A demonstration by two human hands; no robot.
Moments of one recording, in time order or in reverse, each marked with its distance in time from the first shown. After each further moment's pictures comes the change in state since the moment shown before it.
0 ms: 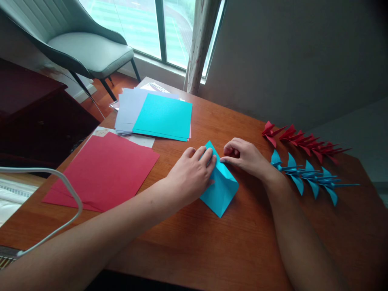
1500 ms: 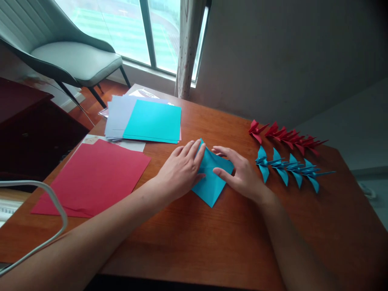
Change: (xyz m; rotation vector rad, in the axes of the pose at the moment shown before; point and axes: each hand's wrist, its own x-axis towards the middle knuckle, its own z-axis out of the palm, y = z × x) left_hand 0.004 -0.006 0.013 -0.022 0.100 -0.106; right_hand -0.049 -0.046 0.006 0.220 0.184 -0.028
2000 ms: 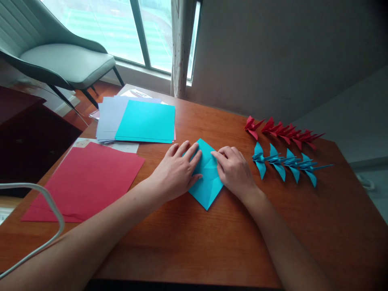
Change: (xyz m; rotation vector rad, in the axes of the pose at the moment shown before) left_hand -0.001 -0.002 0.001 -0.044 0.002 0.067; right_hand -0.007 0.012 0.019 -0.720 0.032 0.038
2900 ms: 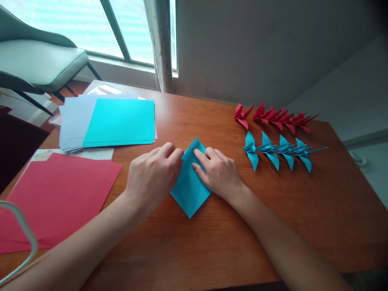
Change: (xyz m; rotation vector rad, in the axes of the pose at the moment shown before) left_hand 0.007 0.014 -0.019 0.205 0.127 -0.191; right_hand -0.002 -0.016 0.002 -0.032 -0.120 0.070
